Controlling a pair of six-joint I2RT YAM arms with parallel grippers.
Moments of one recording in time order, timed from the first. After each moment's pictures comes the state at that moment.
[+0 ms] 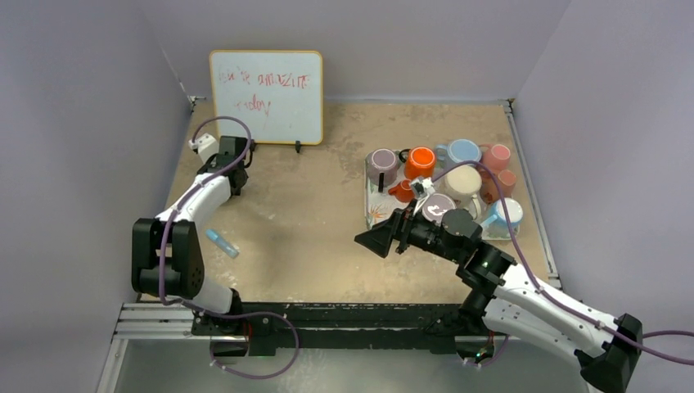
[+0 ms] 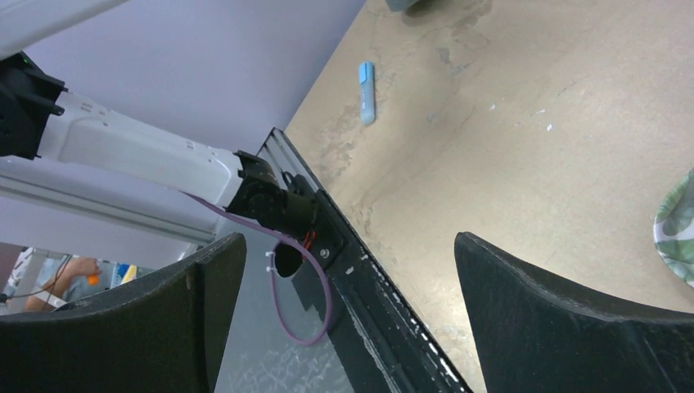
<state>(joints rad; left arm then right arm) -0.07 1.49 0.97 -0.42 -0.59 -0.73 0.86 0.72 0.55 0.02 -0.22 0.77</state>
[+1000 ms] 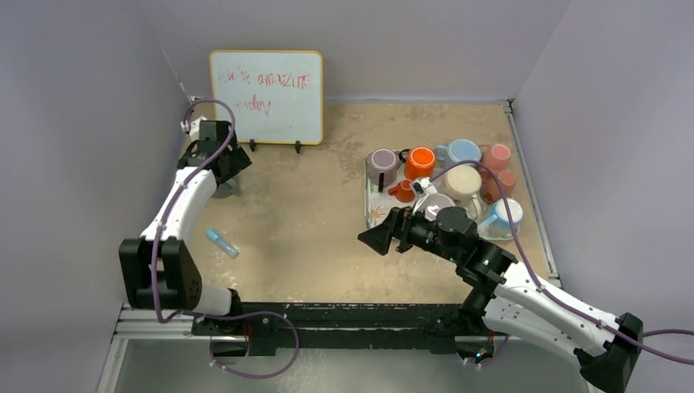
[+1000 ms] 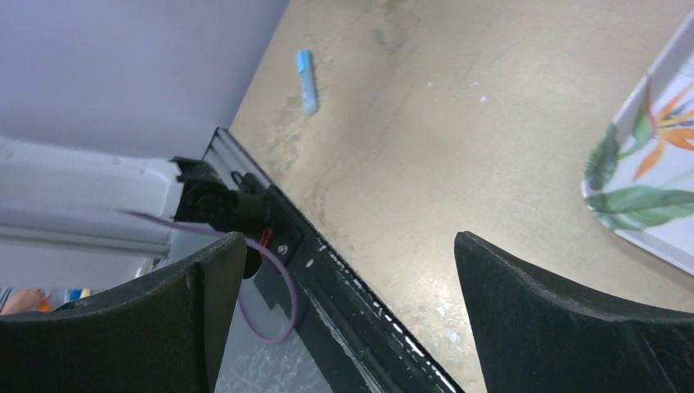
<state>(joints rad) -0.01 1.46 1.14 -0.57 -0.34 -0.60 0.86 0.71 0.57 -0.12 -0.15 0.73</state>
